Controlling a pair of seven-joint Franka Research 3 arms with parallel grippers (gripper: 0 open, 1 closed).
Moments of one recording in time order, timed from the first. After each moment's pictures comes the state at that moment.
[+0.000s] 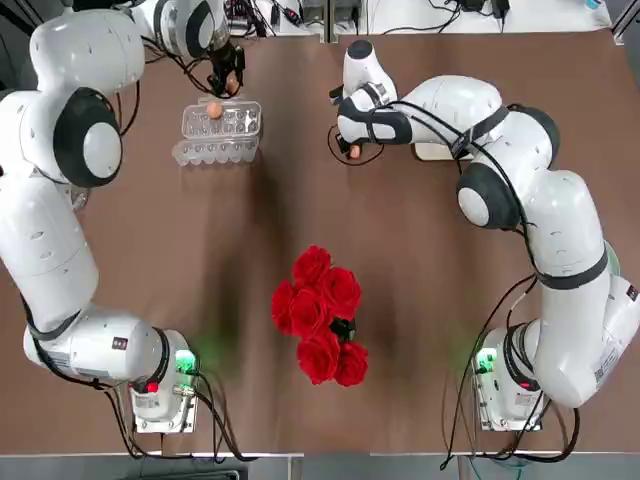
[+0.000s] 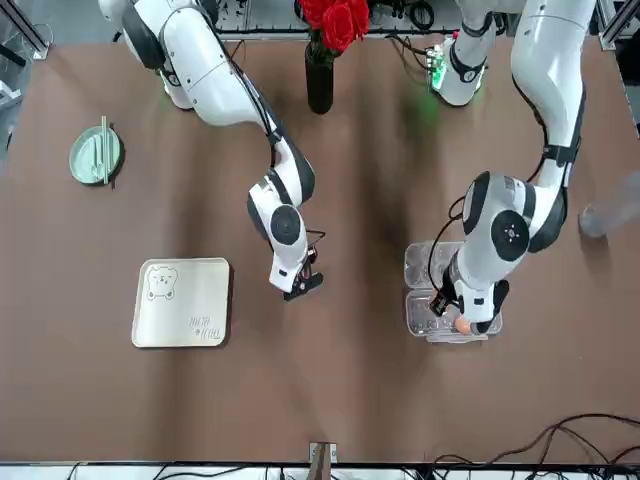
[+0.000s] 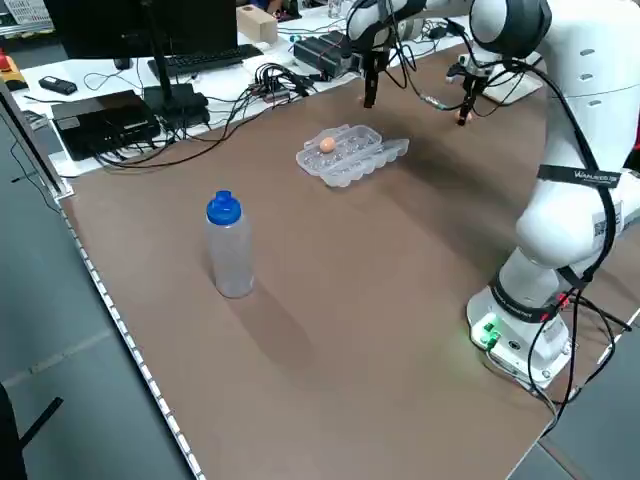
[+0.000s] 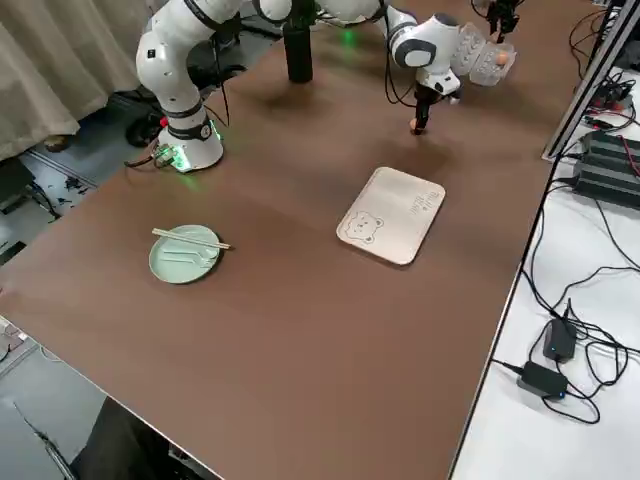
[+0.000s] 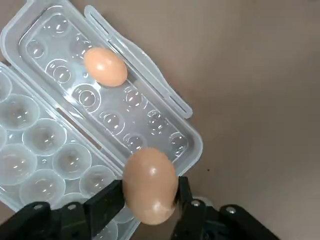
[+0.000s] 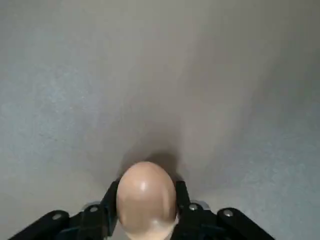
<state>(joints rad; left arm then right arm) -0.13 0.52 -0.18 -1.65 0.06 2.23 -1.13 0.68 0.89 -0.03 -1.35 0.05 2.19 0.25</state>
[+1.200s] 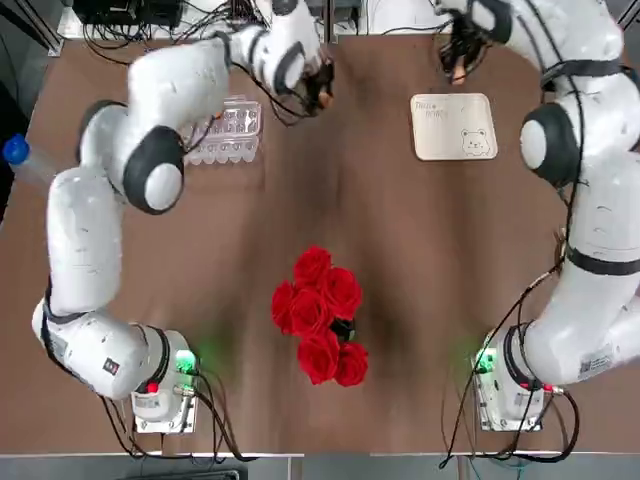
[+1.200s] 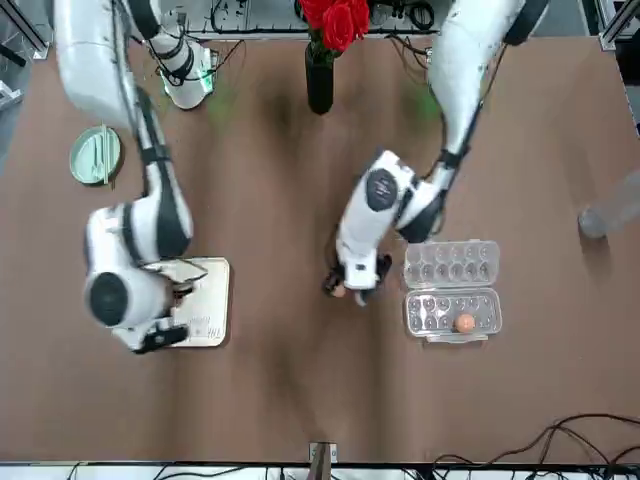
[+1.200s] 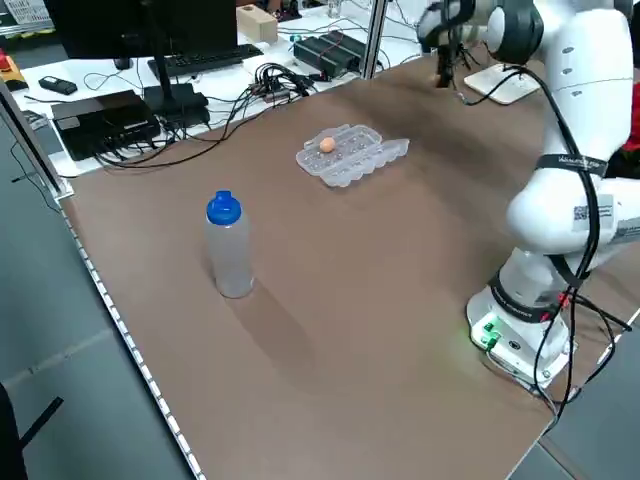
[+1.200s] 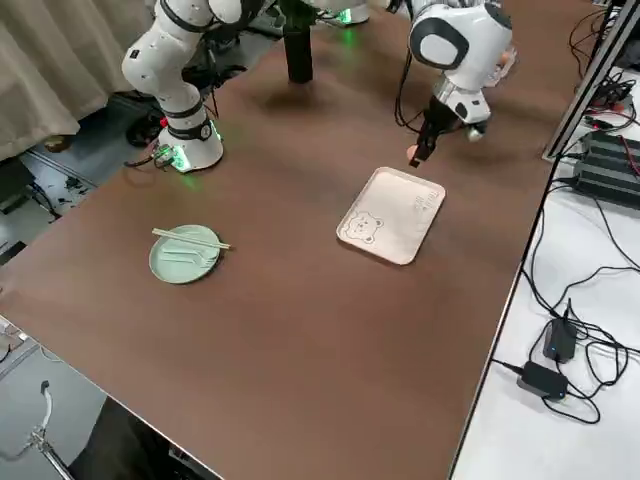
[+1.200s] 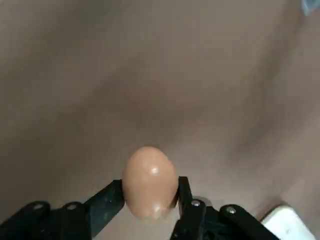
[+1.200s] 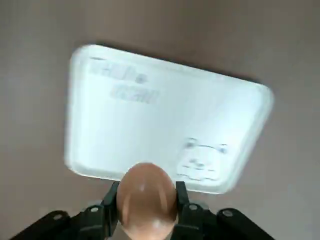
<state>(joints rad) -0.53 0.75 -0.22 -1.40 0.04 2.45 -1.52 0.20 0.72 -0.08 -1.18 -0.04 1.63 -0.11</state>
